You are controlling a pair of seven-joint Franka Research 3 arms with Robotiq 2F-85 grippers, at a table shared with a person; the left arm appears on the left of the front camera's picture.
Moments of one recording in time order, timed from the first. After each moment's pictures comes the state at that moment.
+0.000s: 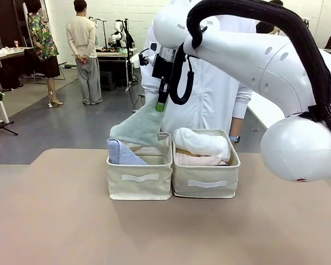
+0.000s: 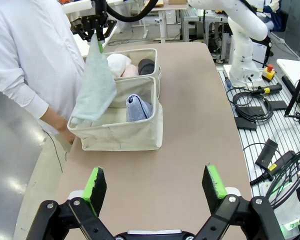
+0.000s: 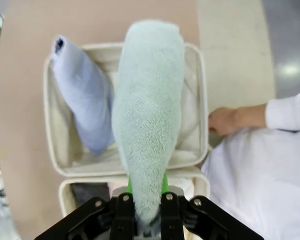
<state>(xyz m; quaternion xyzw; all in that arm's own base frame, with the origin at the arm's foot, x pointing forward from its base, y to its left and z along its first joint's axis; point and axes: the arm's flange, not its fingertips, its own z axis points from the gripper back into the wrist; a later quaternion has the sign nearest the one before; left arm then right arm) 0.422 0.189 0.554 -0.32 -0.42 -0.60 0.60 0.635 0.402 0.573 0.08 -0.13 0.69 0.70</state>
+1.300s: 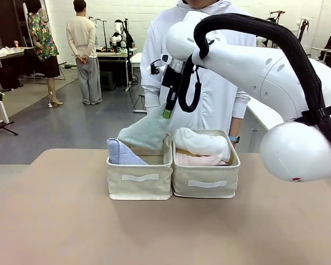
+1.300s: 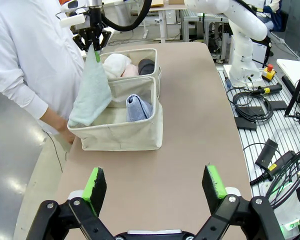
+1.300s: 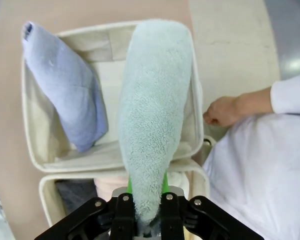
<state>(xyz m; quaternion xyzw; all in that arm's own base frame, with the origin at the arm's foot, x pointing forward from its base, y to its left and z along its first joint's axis) 0.422 0.189 0.554 -0.32 -0.42 -0.60 0.60 0.666 0.377 0.532 0.09 -0.12 0.68 0.72</state>
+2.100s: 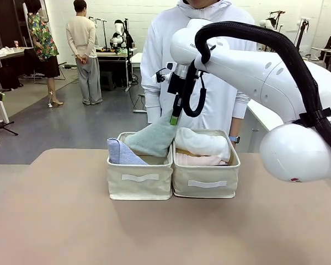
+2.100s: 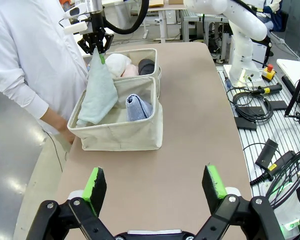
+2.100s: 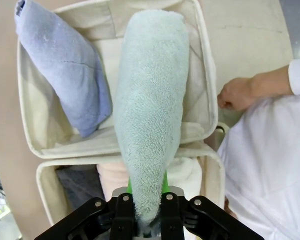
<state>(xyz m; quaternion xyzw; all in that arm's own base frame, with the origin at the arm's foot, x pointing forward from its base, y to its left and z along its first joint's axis) 0.422 0.189 0.554 -0.32 -0.42 -0.60 0.60 0.673 0.362 0.504 0.09 -0.07 0.67 0.73</state>
